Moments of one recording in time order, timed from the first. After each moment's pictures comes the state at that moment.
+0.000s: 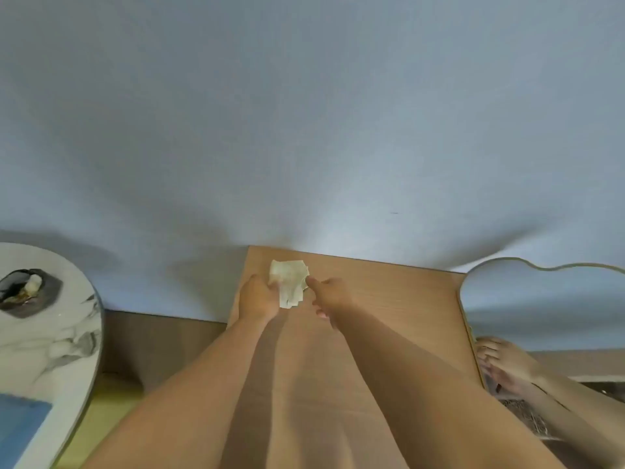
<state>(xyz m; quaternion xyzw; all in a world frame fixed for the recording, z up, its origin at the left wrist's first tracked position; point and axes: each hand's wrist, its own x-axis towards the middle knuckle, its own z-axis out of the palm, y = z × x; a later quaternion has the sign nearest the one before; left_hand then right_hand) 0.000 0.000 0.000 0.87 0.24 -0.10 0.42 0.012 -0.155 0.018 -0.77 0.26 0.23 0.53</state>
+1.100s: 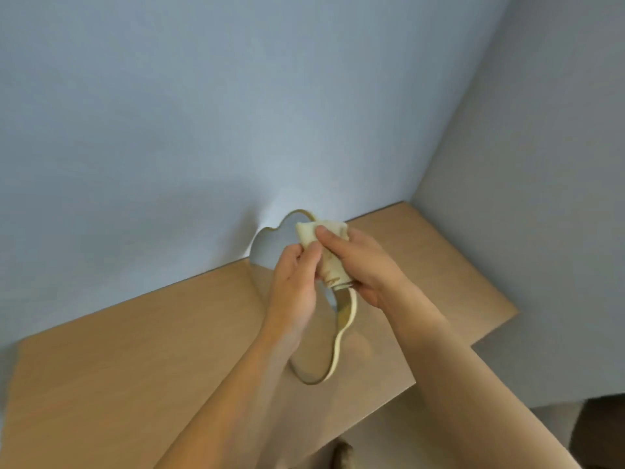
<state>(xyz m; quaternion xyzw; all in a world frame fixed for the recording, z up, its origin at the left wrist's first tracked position) -0.175 -0.444 0.249 0.64 -0.06 -0.19 0.74 -0.185 -0.577 0.257 -0.63 0.23 -0.03 0.74</state>
